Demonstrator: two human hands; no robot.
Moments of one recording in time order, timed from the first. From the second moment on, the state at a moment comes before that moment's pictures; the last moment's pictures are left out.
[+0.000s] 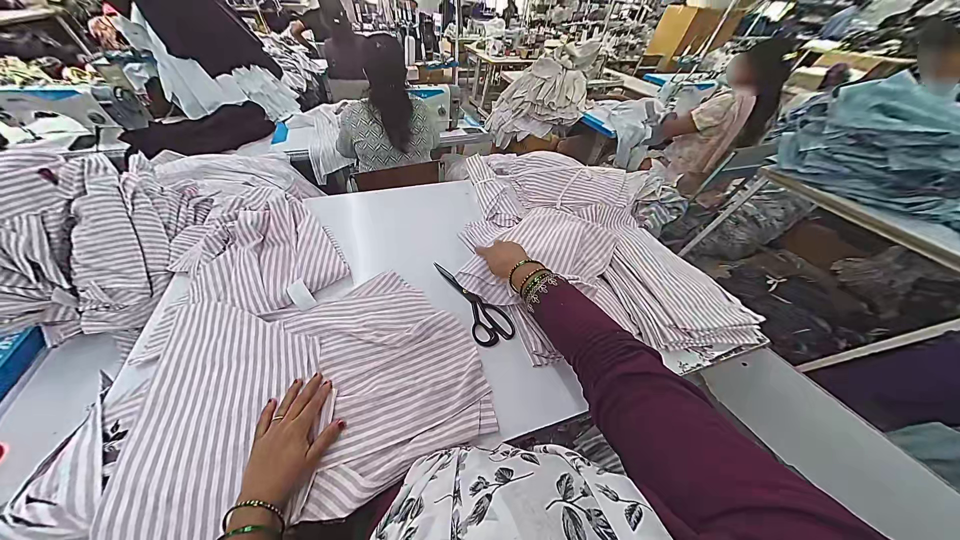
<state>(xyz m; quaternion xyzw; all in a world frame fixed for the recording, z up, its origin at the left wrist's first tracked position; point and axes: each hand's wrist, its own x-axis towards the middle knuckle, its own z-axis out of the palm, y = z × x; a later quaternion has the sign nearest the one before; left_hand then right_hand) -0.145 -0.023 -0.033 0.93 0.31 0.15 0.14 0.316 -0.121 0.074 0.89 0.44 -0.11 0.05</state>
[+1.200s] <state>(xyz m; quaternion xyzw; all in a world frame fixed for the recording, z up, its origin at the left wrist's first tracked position) -0.050 -0.070 0.005 0.60 0.35 0.27 0.67 0.260 -0.231 0.171 0.83 0.55 0.00 -0.08</state>
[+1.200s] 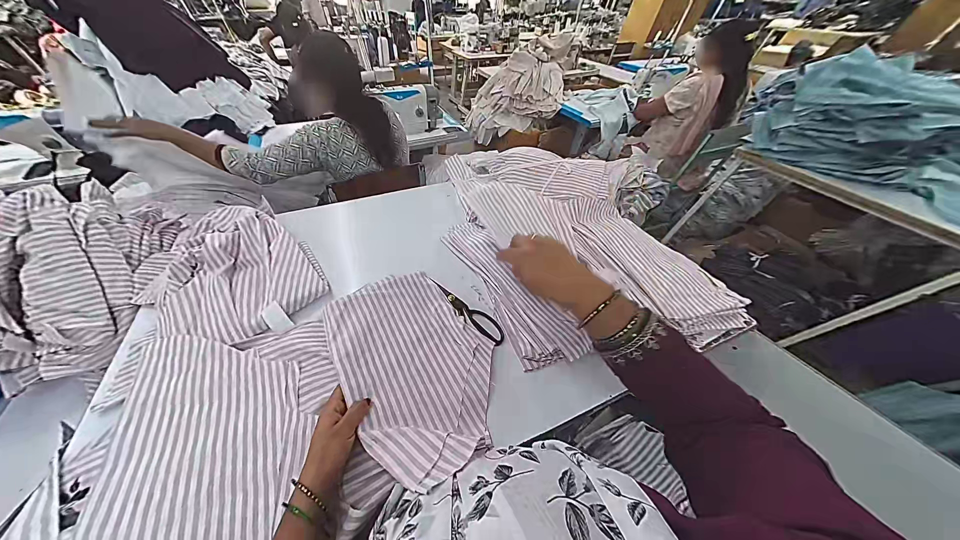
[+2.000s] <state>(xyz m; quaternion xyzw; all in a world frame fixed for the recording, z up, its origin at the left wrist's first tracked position) -0.243 -0.049 0.070 0.66 0.40 0.51 0.37 0.381 -0.302 0.233 0.64 0.28 0.12 -0.71</state>
